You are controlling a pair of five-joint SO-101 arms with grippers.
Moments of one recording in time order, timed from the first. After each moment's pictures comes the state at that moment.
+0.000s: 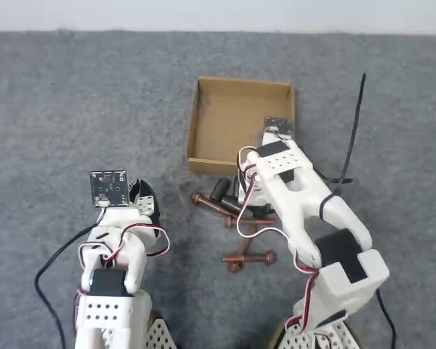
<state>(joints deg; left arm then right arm) -4.6 -89.2 97.8 37.8 9.8 -25.1 8.7 23.6 67.7 -29.1</state>
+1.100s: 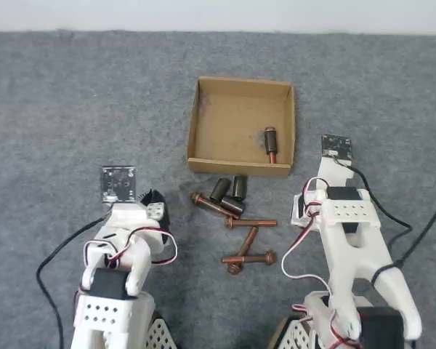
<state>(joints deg) 1.1 -89.2 93.0 49.3 14.1 -4.9 -22.4 56.6 52.8 -9.9</state>
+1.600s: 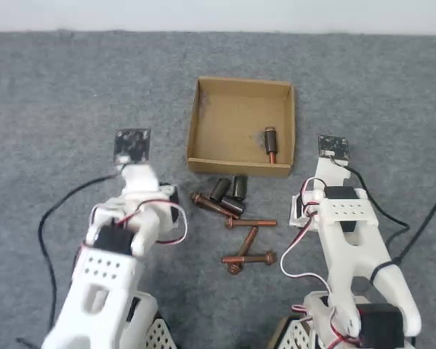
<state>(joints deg) 6.1 -55.8 70.5 50.7 18.5 -5.6 -21.9 56.6 52.4 -9.5</state>
